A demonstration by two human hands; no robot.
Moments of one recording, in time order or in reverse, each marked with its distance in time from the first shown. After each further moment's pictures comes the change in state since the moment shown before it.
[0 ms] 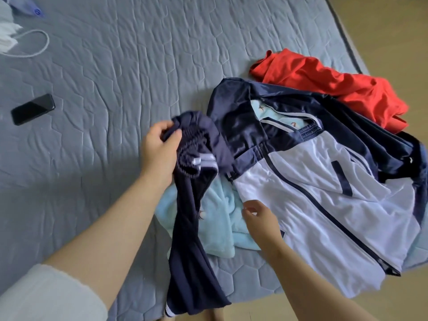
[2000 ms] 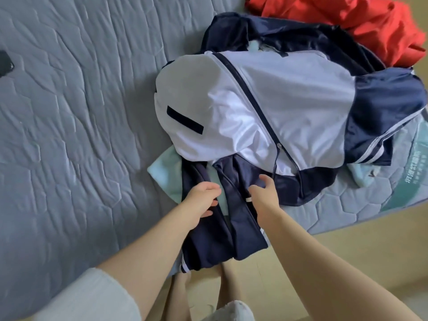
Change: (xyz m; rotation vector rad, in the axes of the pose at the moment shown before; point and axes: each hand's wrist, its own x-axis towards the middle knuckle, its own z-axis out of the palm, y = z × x) left_hand -0.110 -0.131 -0.012 0.337 -0.542 -0.793; right_hand -0.011 0.037 0.047 0.386 0.096 0.476
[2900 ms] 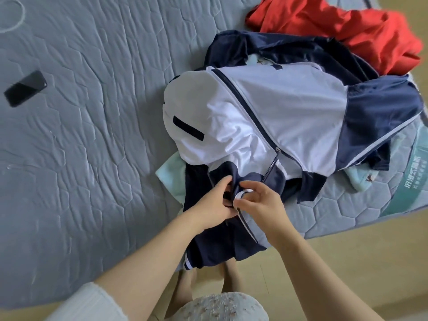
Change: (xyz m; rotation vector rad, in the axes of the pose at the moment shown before) left_hand -0.041 0.011 0.017 0.354 -0.251 0.356; right_hand -0.055 -0.002 -0.042 0.035 -0.339 -0.388
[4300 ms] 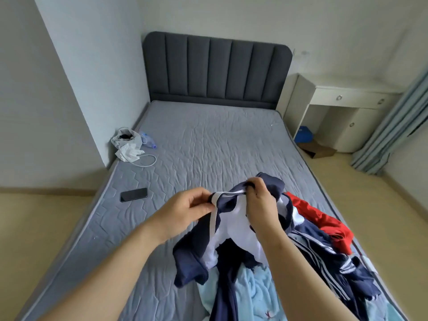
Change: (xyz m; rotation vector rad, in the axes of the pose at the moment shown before) left_hand -0.366 0.141 -0.156 -0.057 0.472 0.816; right_hand -0.216 -0.282 0.138 -0.368 0.204 -0.797
